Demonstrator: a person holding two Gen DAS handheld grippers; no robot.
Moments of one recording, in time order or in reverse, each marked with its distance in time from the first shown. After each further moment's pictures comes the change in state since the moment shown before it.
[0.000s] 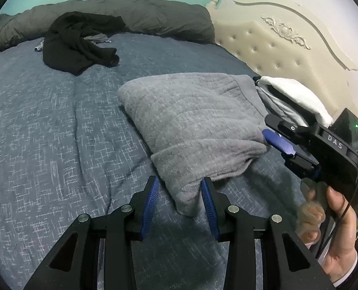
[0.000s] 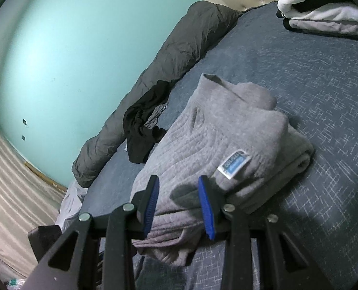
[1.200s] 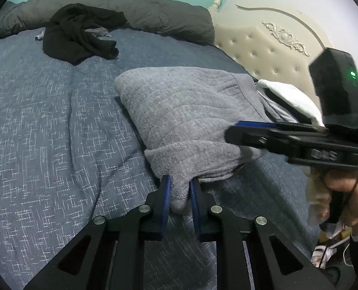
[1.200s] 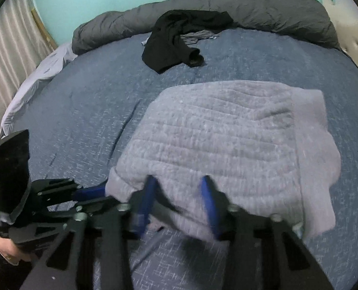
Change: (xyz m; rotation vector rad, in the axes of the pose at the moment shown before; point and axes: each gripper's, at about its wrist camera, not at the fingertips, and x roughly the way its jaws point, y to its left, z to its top) left arm 0.007 0.006 -0.015 -0.051 -0.012 -0.048; right arm 0.069 0.090 -0.008 -0.718 0.525 -0.176
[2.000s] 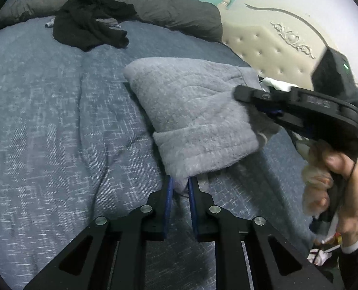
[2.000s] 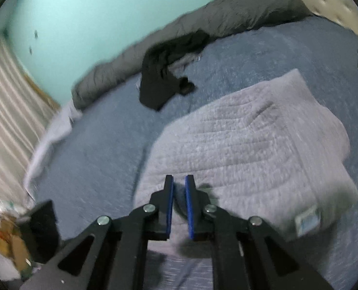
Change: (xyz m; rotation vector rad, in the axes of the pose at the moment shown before) left arm -0.008 0.002 -0.018 -0.049 0.033 0.031; right arm -0.022 -0.033 -0.006 0.335 -0.225 0.165
